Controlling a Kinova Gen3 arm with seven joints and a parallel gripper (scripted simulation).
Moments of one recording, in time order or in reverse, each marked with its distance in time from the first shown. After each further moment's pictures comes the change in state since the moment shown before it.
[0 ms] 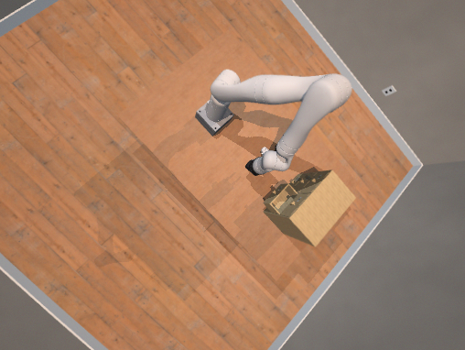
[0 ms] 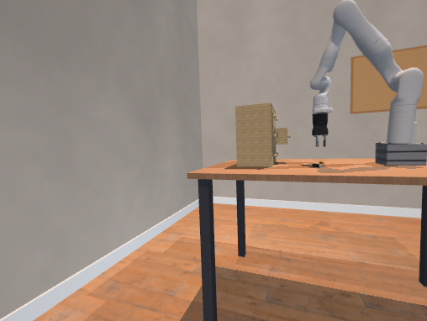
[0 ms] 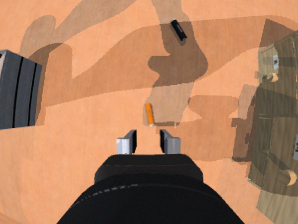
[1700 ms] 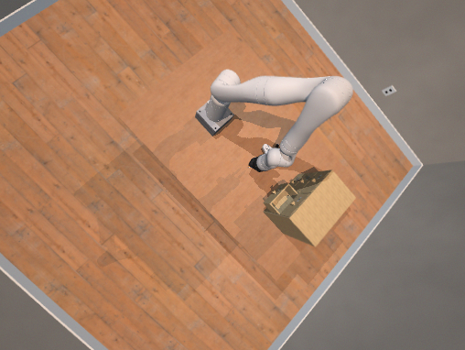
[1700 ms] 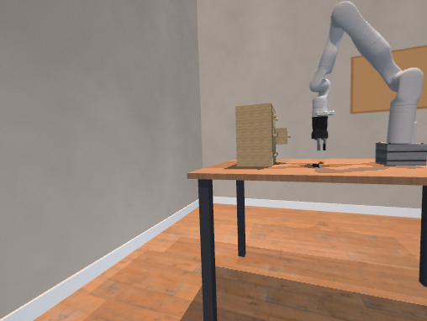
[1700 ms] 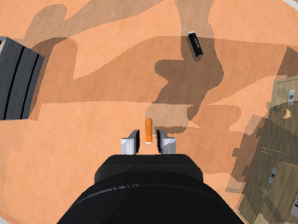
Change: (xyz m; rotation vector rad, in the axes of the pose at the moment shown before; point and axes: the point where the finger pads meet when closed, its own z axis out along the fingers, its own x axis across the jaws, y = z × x) arm 0.003 -0.029 0.019 0.002 -0.005 -0.171
